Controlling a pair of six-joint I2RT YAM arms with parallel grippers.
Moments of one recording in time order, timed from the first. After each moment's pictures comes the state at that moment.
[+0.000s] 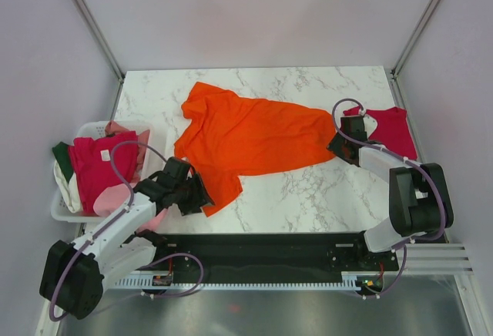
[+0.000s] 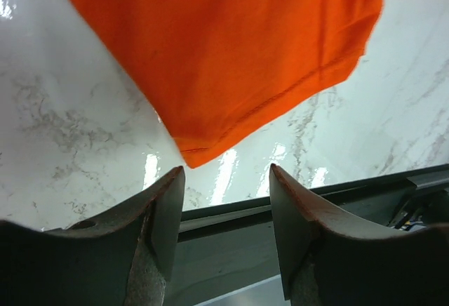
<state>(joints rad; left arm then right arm) -0.45 0.94 0.51 -0.62 0.16 -0.82 0.11 1.54 0.78 -0.13 0.25 0.69</state>
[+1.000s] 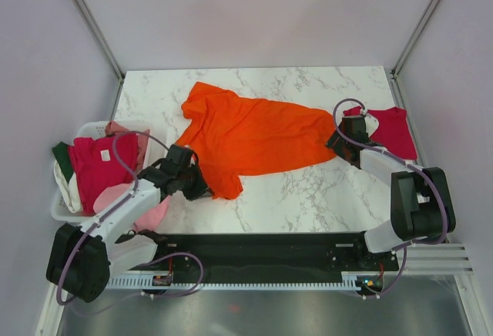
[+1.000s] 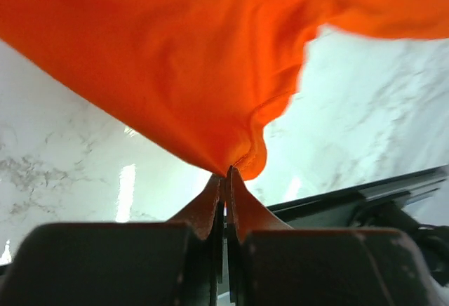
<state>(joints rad) -0.43 1.09 0.57 -0.54 0.18 -0.86 0.11 1.51 0.76 -0.10 0.25 0.68</state>
